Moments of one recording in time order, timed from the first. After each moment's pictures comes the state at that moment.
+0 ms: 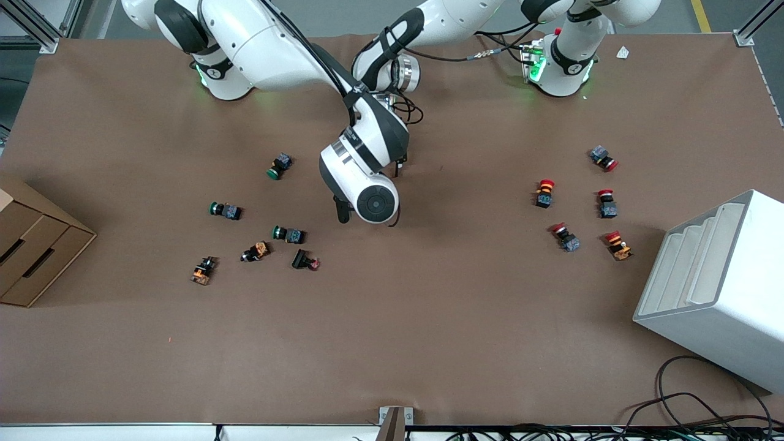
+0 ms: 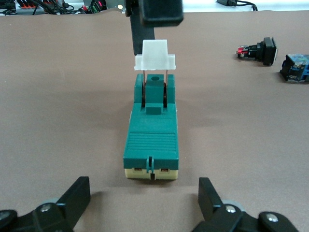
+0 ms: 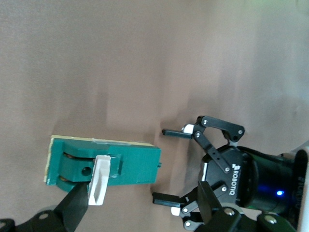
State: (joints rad) left arm -0.94 0.81 -0.40 -1.89 1.75 1.99 -2.54; right arm 0.73 0.84 0.00 -1.23 0.30 1.61 2.05
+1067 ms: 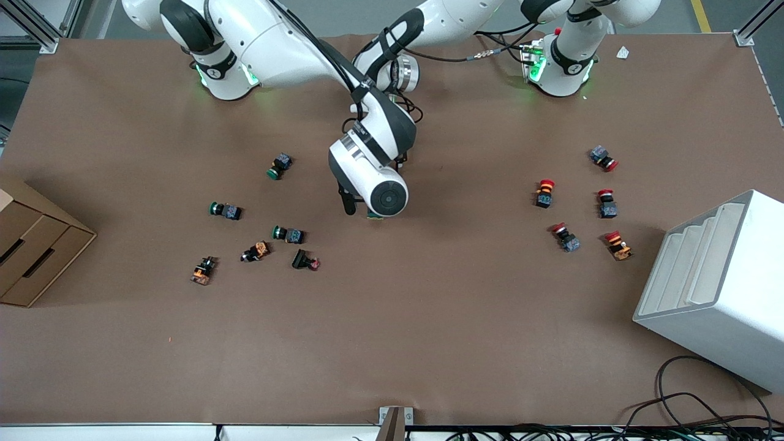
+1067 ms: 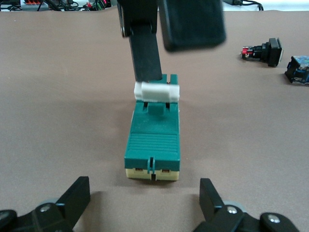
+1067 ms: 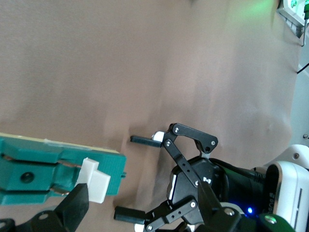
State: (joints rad) left arm -0.94 0.82 -0.40 -1.88 1.72 1.99 -2.55; right arm 0.76 0.85 0.00 -1.25 0.30 1.54 2.00
